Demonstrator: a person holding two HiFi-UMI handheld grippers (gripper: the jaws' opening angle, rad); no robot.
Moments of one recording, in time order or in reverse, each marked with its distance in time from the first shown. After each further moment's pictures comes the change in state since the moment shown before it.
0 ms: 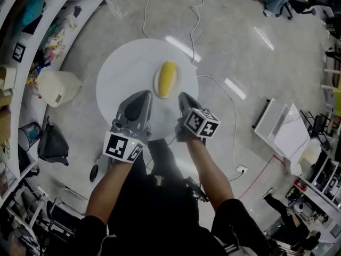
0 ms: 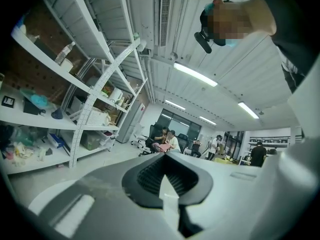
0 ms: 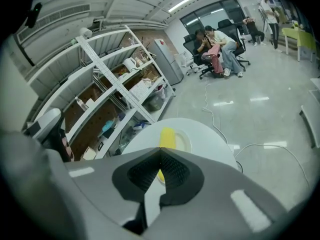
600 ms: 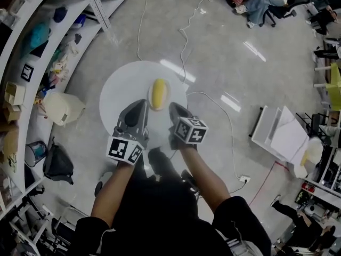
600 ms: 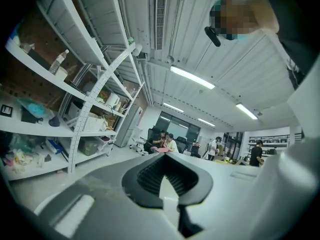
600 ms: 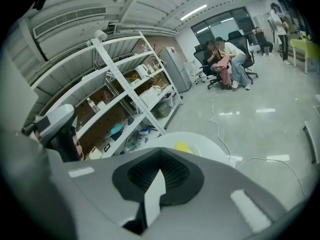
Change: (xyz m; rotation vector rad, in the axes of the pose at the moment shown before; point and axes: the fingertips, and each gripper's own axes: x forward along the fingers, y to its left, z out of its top) left arm -0.003 -0.039 0.043 0.025 -0.034 -0.007; right arm -0.051 0.052 0.034 -0.073 -0.066 0.055
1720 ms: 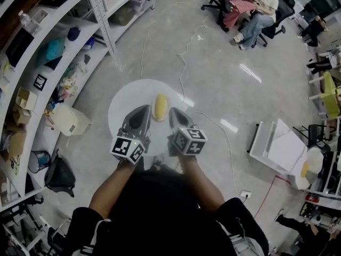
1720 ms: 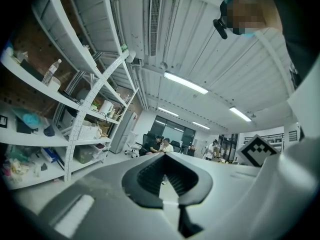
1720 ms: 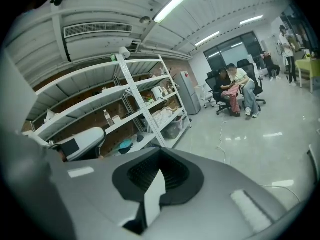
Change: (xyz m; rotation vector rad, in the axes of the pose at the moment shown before) left arm -0.026 -0.037 0.057 0.033 -0.049 -0.052; right arm -0.088 0.092 0.069 -0.177 -0.229 0.042
